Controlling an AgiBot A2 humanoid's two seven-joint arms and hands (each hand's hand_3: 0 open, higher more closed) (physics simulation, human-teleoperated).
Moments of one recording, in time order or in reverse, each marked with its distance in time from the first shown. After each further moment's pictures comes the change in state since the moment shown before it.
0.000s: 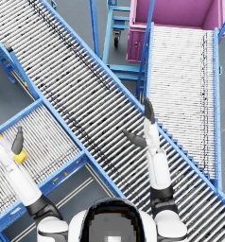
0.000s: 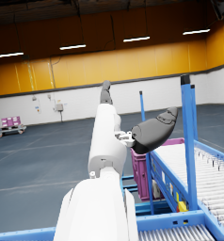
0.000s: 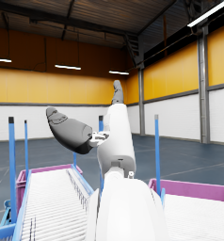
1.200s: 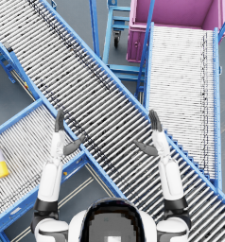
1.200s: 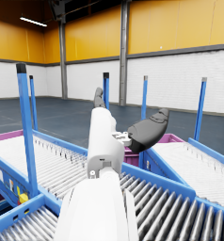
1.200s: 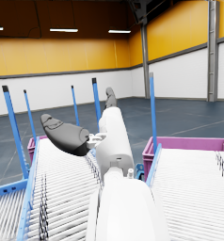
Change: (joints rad) left arm -0.055 -0.068 0.686 -0.101 -0.571 0.086 0.086; right arm -0.252 0.254 0.011 0.071 -0.285 0.085 -0.086
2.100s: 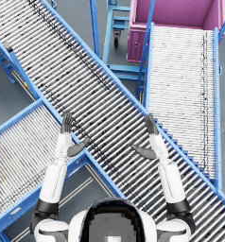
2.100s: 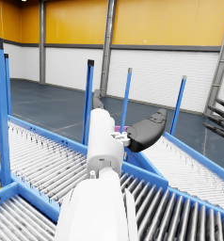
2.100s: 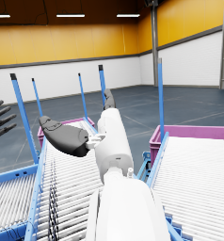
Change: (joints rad) left arm -0.016 -0.008 0.055 0.002 -0.099 0.015 0.015; right arm -0.039 0.044 0.036 0.012 -0.049 0.015 -0.015
